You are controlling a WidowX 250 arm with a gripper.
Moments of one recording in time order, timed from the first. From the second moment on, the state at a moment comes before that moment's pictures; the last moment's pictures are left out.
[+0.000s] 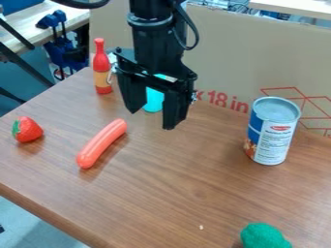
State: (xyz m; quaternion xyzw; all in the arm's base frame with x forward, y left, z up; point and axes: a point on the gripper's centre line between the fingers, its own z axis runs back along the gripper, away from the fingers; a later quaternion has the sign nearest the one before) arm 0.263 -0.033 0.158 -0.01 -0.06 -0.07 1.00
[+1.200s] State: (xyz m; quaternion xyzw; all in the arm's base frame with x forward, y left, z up) arm 0.307 0.084 0.097 0.08 -0.04 0.02 1.00
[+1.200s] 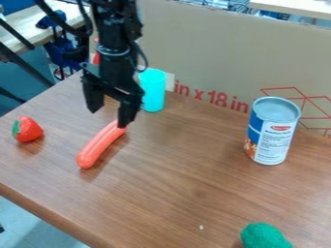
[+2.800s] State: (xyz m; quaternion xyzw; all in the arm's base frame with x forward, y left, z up) arm 0.311 0.070 0.042 0.01 0.00 0.05 1.00
